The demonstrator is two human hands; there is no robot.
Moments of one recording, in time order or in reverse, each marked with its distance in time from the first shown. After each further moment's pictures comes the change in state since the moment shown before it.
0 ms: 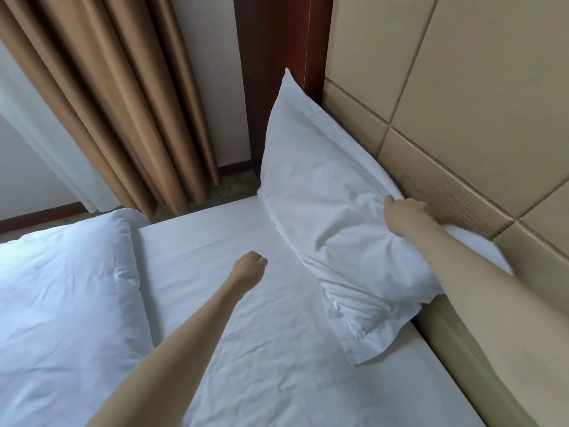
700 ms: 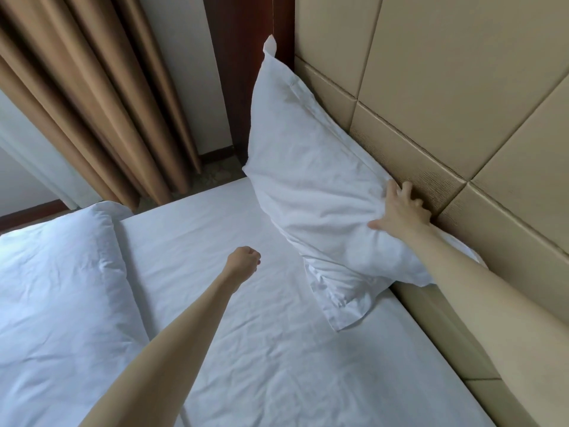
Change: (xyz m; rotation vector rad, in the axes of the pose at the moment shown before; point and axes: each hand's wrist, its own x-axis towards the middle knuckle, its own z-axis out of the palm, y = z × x) left_hand -0.018 -0.005 0.032 -0.034 -0.026 -0.050; right_hand -0.052 0.039 0.051 0.453 0.106 0.151
